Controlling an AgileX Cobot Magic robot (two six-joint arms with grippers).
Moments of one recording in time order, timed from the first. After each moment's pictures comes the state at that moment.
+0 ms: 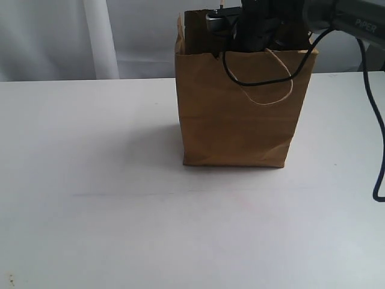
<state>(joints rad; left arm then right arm) -0.01 0.00 0.00 0.23 0.32 -0.23 0.17 2.18 -2.00 -0.09 1.08 0.24</state>
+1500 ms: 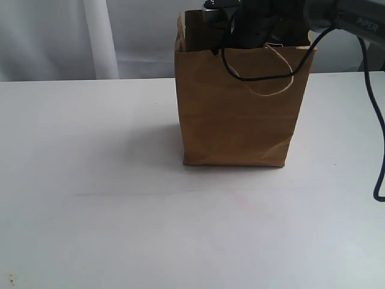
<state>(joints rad) -0.01 0.00 0.00 0.23 0.32 -0.23 0.17 2.18 -2.00 -0.08 0.98 0.21</state>
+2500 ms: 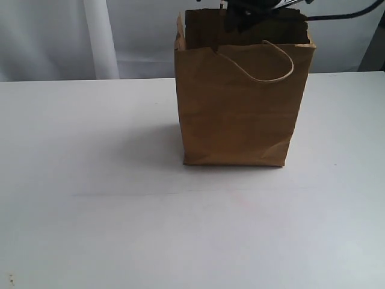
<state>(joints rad) -0.01 0.00 0.00 0.23 0.32 -0.23 0.17 1.89 -2.00 0.03 1.13 0.19</state>
